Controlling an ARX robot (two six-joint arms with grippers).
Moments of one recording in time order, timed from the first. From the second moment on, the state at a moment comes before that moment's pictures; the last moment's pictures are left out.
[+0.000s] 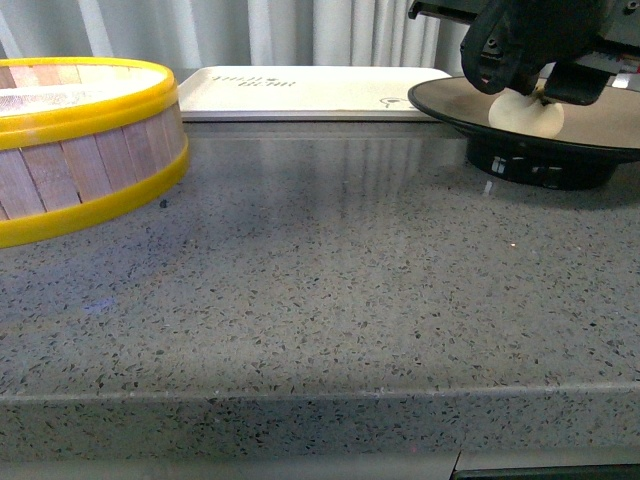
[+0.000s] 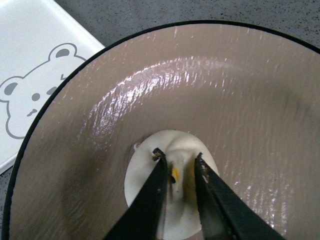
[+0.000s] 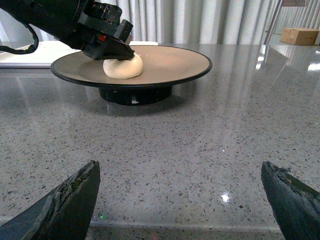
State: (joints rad) left arm -0.80 2.22 2.08 -0.34 -0.13 0.13; right arm 0.00 0.00 0.01 0.00 0.00 0.00
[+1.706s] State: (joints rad) left arm -0.01 0.88 0.37 0.51 -0.02 0.01; right arm 0.00 0.00 0.01 0.00 0.00 0.00
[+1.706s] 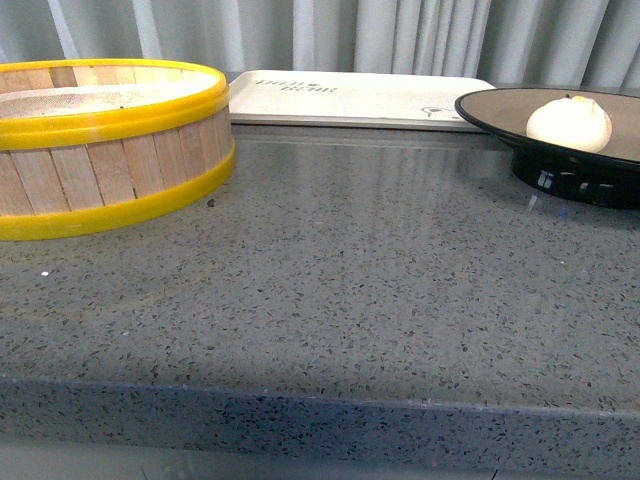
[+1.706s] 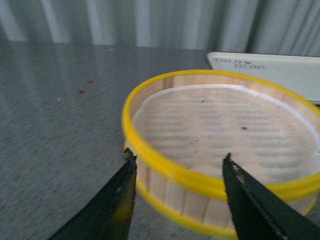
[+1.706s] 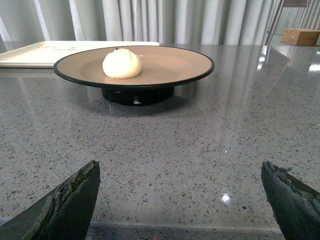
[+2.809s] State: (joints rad) left arm 0.00 0.38 0.03 0.35 0.00 0.00; right arm 0.00 0.00 0.01 0.00 0.00 0.00
